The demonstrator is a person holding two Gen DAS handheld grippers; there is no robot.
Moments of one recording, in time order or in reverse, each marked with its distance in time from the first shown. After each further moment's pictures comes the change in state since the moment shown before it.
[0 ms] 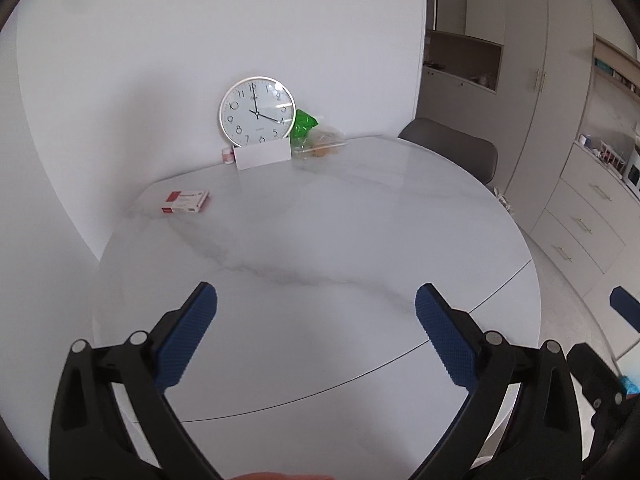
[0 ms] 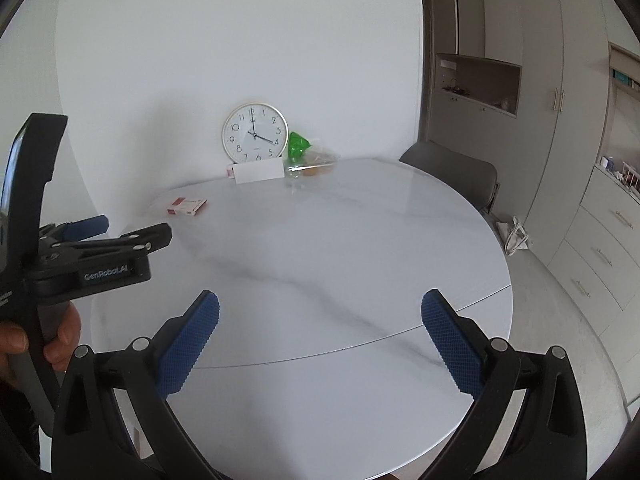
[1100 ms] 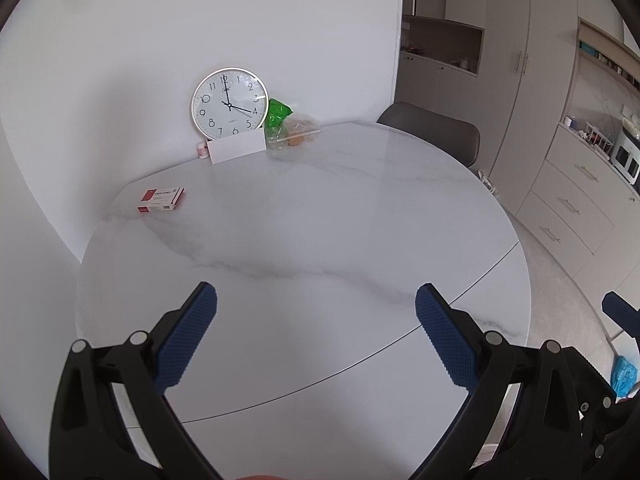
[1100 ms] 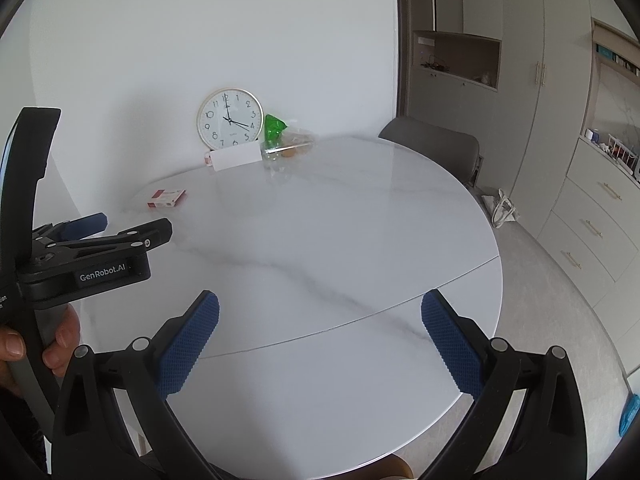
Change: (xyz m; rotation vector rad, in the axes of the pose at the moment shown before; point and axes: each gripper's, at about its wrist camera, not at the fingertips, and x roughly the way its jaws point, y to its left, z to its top) left arm 0.017 -0.035 -0.005 0.056 0.036 -0.047; right arm 0.012 -0.003 -0.017 0.065 0.057 -0.058
